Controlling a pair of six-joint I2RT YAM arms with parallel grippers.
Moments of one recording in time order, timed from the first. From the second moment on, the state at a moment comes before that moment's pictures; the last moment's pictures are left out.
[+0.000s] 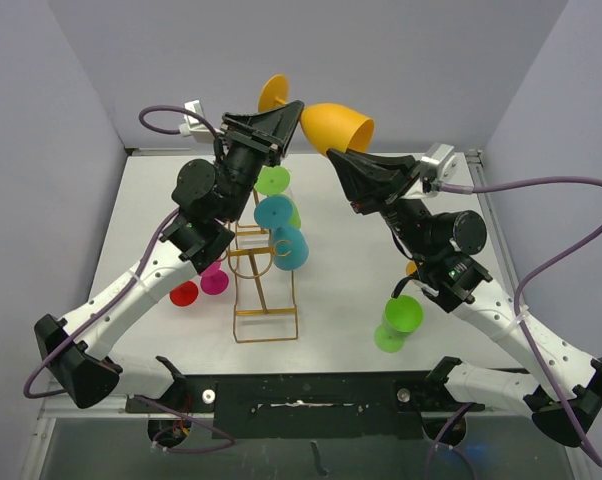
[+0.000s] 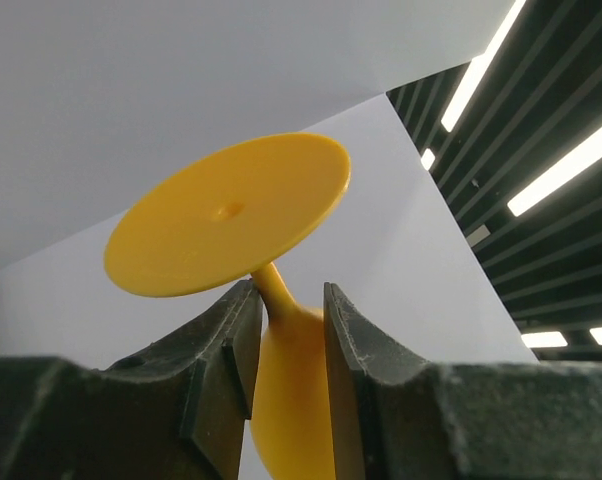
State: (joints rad) left arm -0.75 1.35 1.39 0.40 -0.29 -1.24; right arm 0.78 1.05 1.13 0.54 -0.08 0.06
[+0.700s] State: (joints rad) left arm -0.76 1.32 1.38 0.46 -0.29 -1.22; right arm 0.78 1.04 1.11 0.58 -0.10 0.16
